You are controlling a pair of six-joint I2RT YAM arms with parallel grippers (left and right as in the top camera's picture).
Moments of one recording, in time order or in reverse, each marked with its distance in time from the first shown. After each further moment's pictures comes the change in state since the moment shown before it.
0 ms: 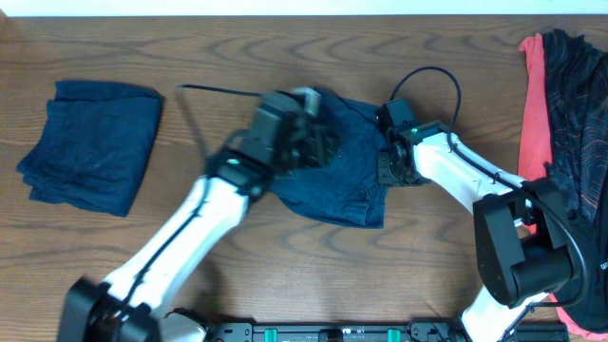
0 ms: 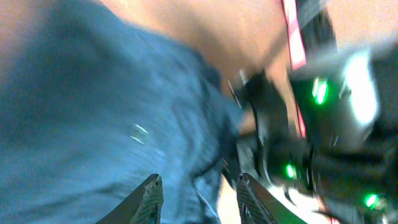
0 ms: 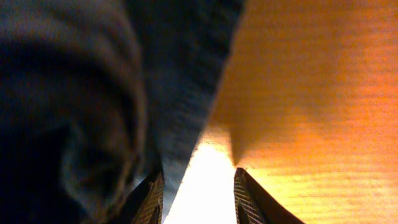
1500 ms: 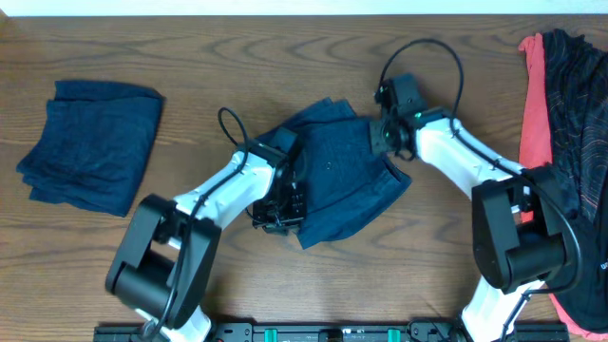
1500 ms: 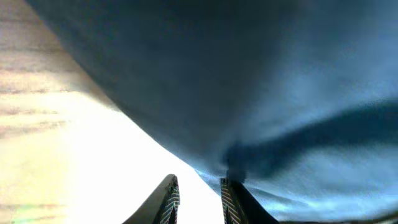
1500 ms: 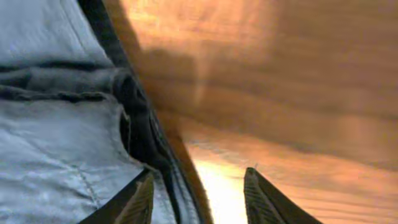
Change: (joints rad) left arm -0.014 0.318 0.019 -0.668 0.029 0.066; right arm -0.040 0.068 0.136 0.241 -0.098 -0.168
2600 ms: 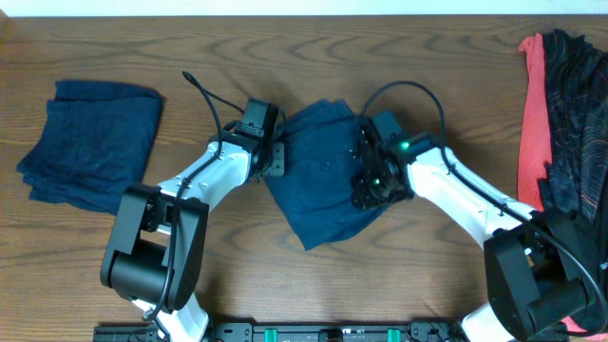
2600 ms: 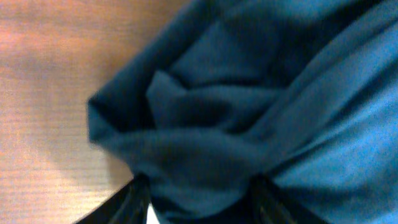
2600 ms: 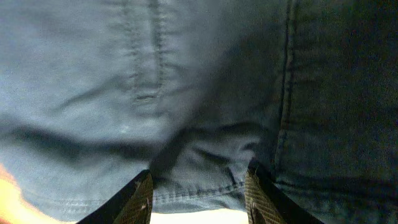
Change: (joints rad) left arm 0.162 0.059 0.002 0.457 -0.340 0.216; right arm 0.154 -0.197 -0.211 -0.280 -0.240 0.019
